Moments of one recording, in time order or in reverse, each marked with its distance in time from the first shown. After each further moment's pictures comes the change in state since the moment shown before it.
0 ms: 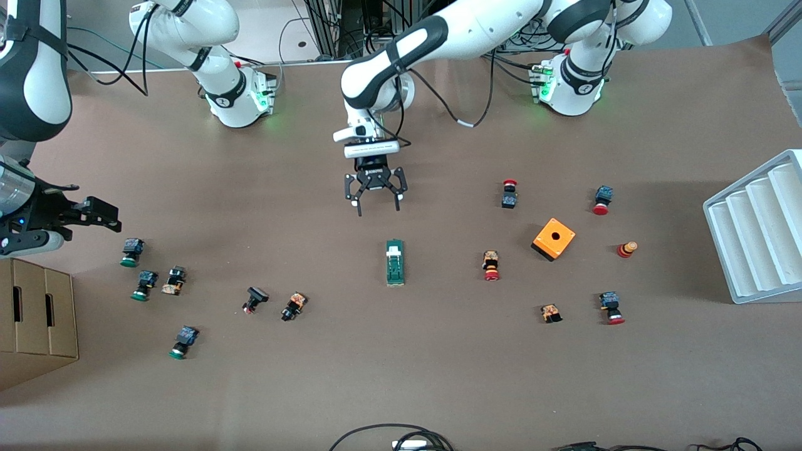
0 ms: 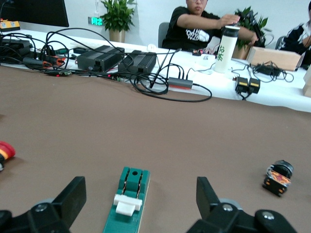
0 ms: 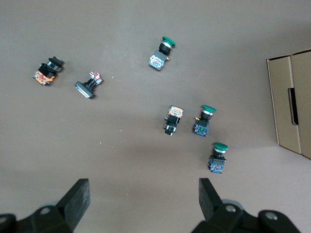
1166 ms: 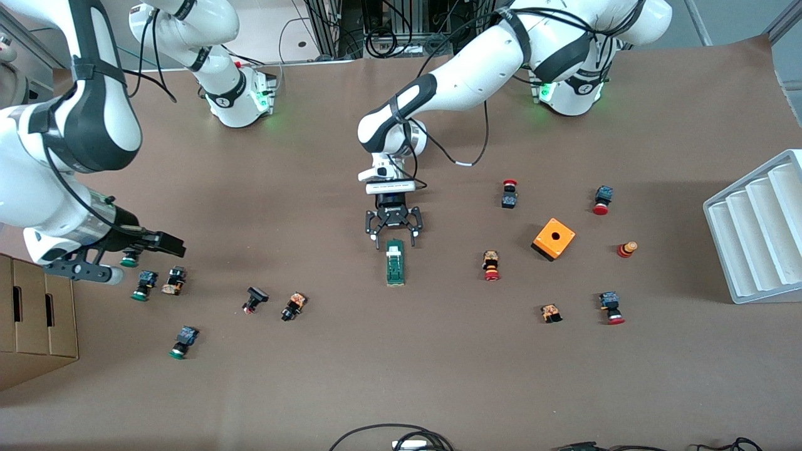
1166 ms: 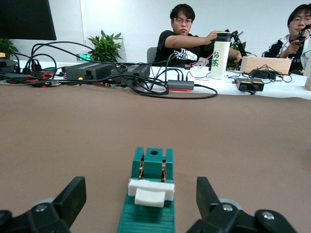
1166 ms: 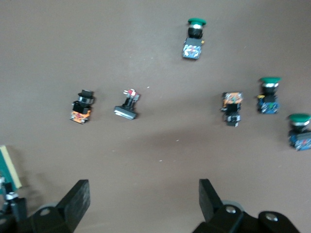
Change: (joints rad) left arm 0.002 0.233 0.083 0.041 0.283 -0.075 -0.126; right arm 0.052 0.097 0.107 -0.033 0.110 0.103 0.529
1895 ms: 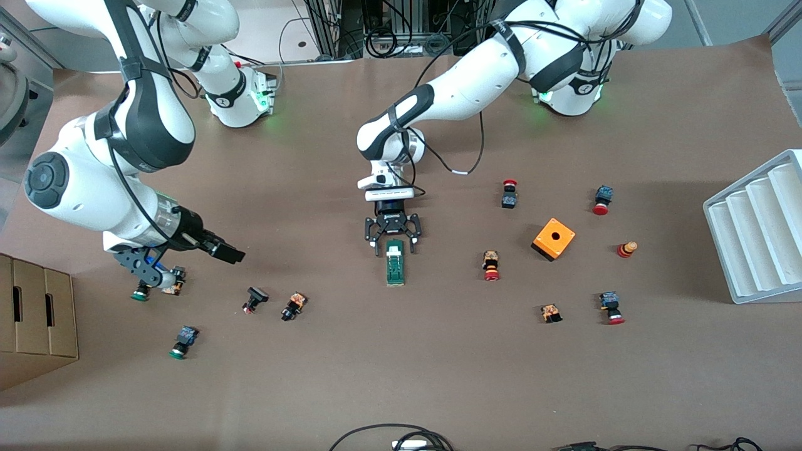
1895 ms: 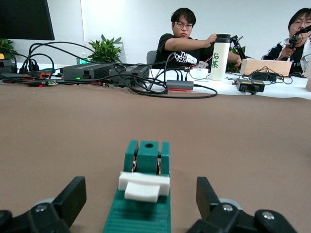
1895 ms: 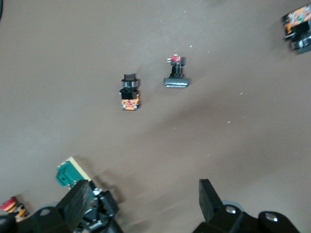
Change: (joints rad) left arm -0.006 0.067 0.007 0.069 0.038 -0.007 -0.001; right arm 0.017 0.041 0.132 0.000 0.119 0.059 0.440
